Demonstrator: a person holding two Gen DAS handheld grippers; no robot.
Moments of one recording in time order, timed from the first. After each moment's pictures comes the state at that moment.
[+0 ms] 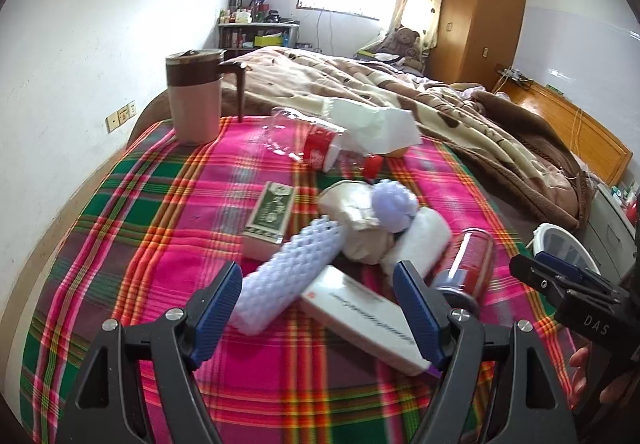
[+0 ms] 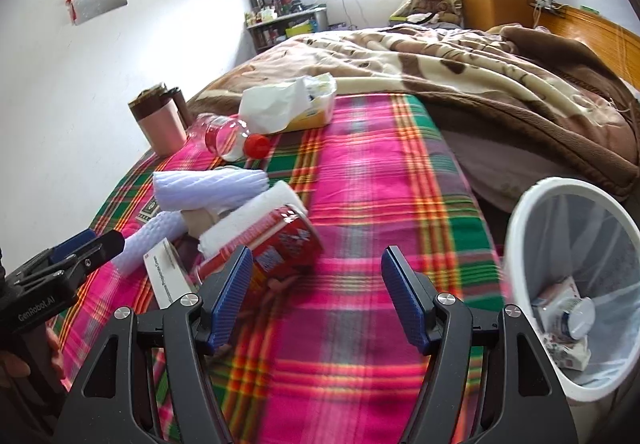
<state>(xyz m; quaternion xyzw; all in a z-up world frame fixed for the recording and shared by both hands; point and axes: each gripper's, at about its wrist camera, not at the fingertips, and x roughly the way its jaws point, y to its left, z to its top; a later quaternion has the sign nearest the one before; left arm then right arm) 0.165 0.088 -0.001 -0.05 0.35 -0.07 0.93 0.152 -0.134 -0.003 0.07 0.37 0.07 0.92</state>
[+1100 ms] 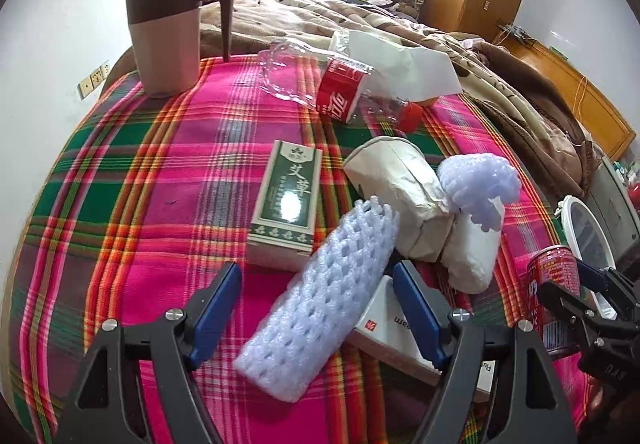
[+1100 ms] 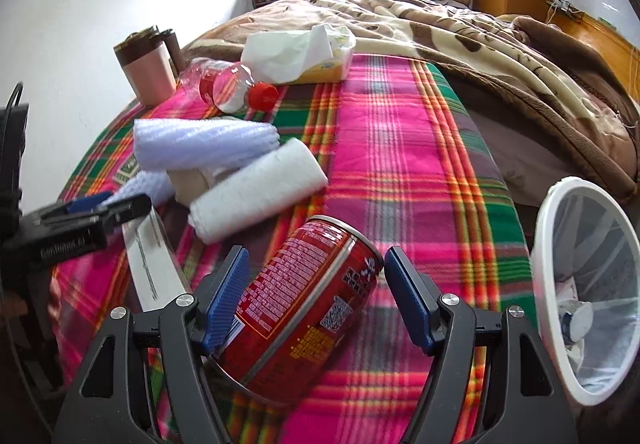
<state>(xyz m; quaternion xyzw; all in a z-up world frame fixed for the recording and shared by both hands) 0.231 0.101 -0.040 -0.04 0.45 -0.11 0.89 0.167 -0.103 -0.018 0.02 0.44 0.05 0.90</state>
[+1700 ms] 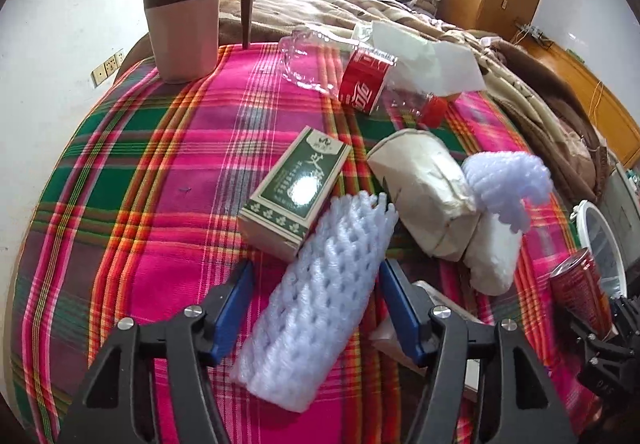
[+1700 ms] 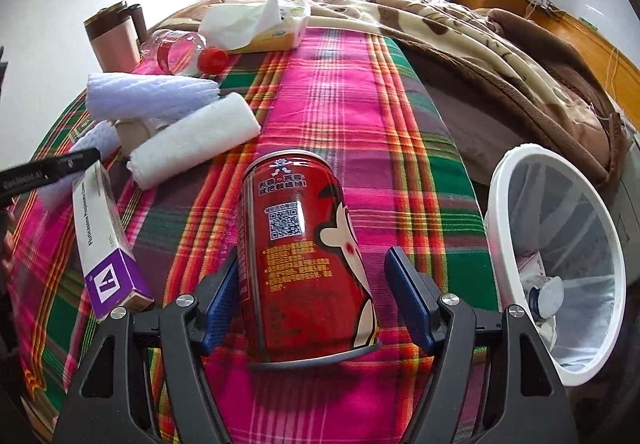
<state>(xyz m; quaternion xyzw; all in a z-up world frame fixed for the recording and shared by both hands) 0.236 0.106 -0.049 -0.04 0.46 -0.07 0.88 0.157 -0.129 -0.036 -0.01 0.46 0.00 0.89</state>
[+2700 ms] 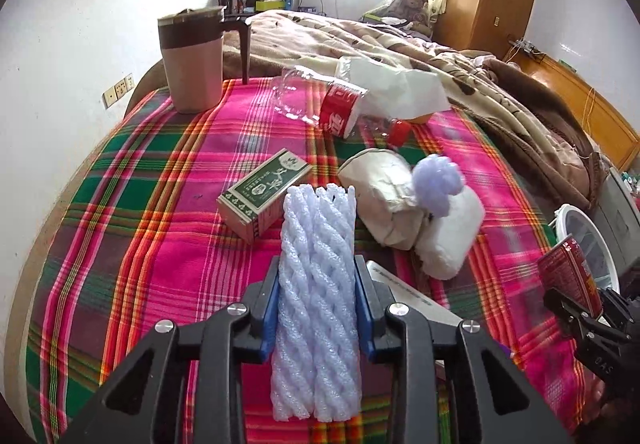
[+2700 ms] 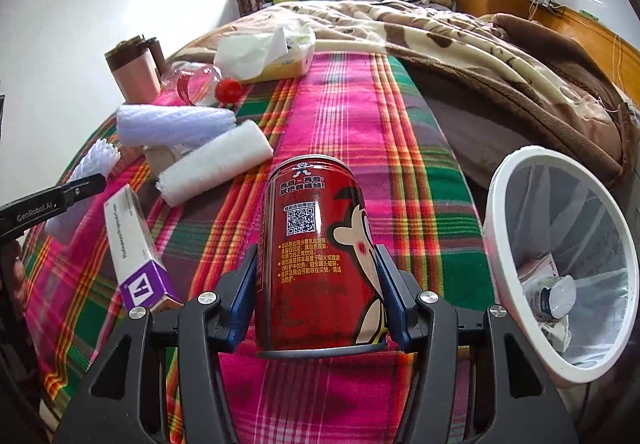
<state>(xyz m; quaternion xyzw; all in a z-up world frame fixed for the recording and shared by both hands) 0.192 0.093 -0.015 -0.04 0.41 -0.07 0.91 0.139 -0.141 -0.024 0.03 0.42 0.04 0.91</state>
